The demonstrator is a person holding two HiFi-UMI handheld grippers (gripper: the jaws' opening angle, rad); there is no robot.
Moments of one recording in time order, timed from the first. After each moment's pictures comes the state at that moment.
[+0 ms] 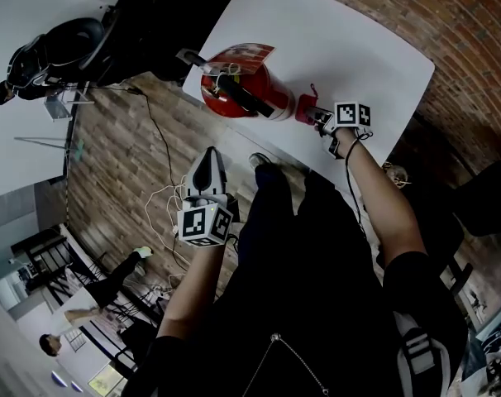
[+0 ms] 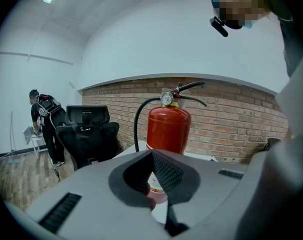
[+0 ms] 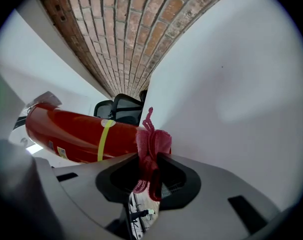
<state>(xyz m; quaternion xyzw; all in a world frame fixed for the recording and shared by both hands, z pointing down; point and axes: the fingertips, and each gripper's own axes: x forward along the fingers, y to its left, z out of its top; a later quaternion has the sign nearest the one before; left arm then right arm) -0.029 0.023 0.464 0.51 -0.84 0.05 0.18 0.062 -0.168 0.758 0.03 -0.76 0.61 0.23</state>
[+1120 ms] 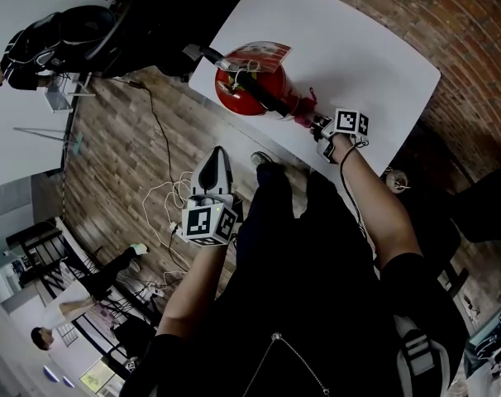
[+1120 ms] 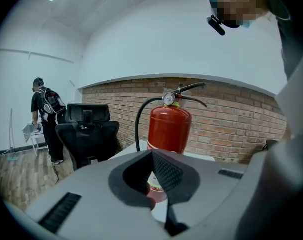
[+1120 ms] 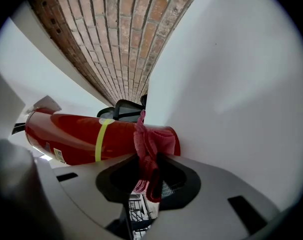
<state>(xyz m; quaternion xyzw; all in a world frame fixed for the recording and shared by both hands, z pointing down) -0.035 0.033 0.467 0.51 -0.84 0.04 0.19 0.039 -0.147 0.765 0.03 -0.74 0.65 0.18</state>
